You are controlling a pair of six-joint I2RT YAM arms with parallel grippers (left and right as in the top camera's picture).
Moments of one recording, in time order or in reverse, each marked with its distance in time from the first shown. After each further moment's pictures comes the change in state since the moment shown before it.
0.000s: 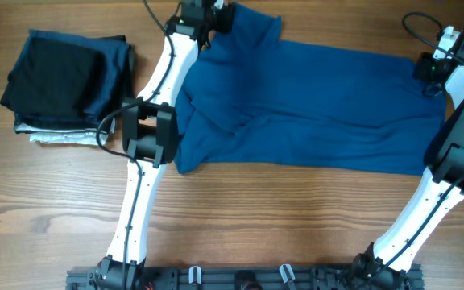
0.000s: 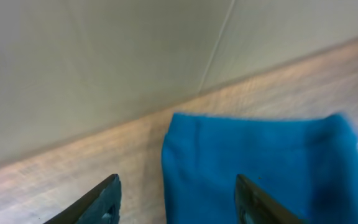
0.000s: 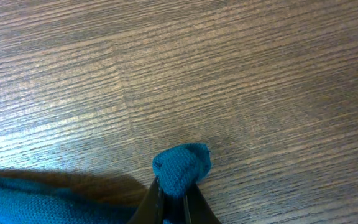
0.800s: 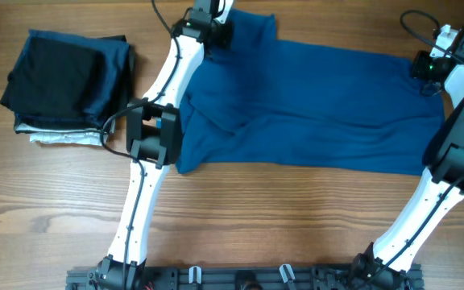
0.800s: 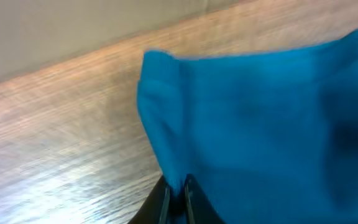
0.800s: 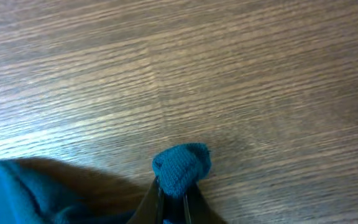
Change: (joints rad) left arm -0.026 -0.018 0.000 -0.195 -0.089 0.017; right arm 0.008 -0.012 0.000 -0.019 -0.066 0.003
